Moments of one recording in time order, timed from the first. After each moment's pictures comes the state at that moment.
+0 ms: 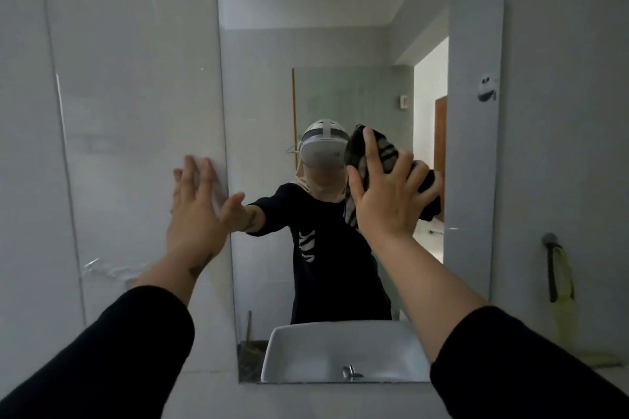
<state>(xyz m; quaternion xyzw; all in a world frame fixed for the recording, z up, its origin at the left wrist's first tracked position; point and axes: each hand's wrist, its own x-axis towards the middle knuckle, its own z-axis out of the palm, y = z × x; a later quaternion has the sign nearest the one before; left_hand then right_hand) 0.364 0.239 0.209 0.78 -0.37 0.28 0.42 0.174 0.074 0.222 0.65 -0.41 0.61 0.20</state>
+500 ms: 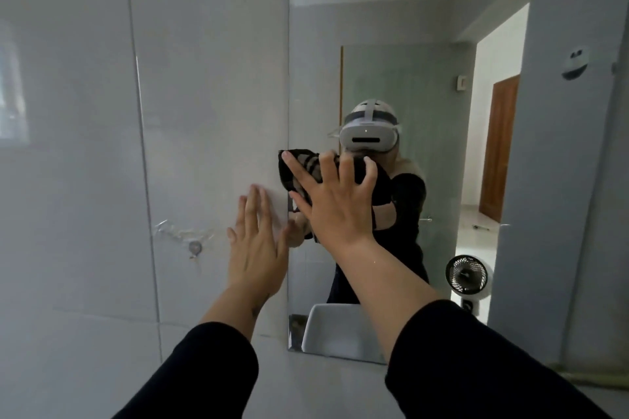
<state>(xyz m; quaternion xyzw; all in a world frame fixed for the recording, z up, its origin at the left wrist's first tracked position) 0.361 0.252 0.123 0.80 -0.39 0.25 0.38 0.274 0.153 0.188 0.77 -0.22 0.50 0.32</state>
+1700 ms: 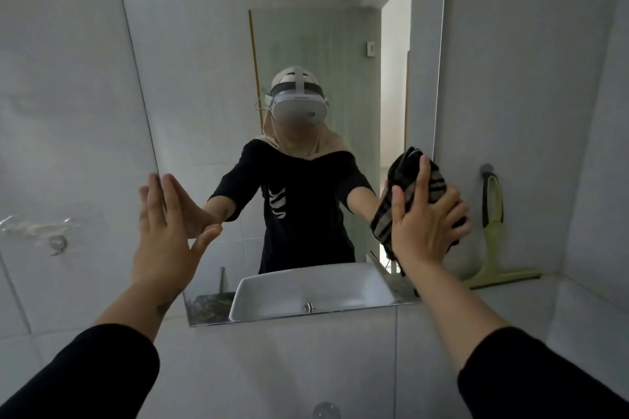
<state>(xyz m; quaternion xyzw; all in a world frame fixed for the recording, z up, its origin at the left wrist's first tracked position) 0.332 0.226 0.098 0.78 -0.42 0.27 0.37 0.074 0.013 0.091 0.62 -0.54 0.56 0.05</state>
